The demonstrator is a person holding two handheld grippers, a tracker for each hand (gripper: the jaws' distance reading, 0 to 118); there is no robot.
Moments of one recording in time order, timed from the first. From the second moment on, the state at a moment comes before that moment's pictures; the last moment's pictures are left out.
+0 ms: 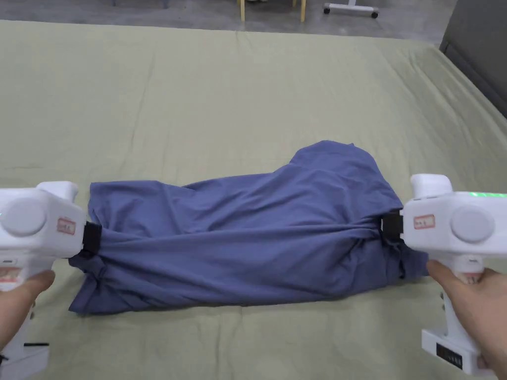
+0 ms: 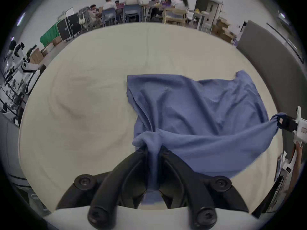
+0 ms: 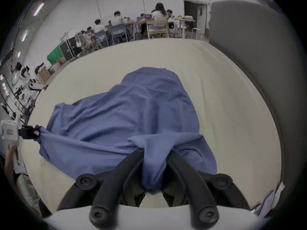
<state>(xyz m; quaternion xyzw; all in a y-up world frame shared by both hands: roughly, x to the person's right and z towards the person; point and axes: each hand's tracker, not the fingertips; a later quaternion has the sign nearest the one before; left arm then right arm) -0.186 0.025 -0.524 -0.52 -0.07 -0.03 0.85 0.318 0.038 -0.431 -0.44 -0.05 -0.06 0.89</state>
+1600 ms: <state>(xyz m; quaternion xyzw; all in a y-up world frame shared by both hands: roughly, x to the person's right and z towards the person) -0.196 -0.049 -0.441 -0.46 -0.09 -0.01 0.88 0.273 0.060 -0.221 -0.38 -0.02 -0.05 0.92</state>
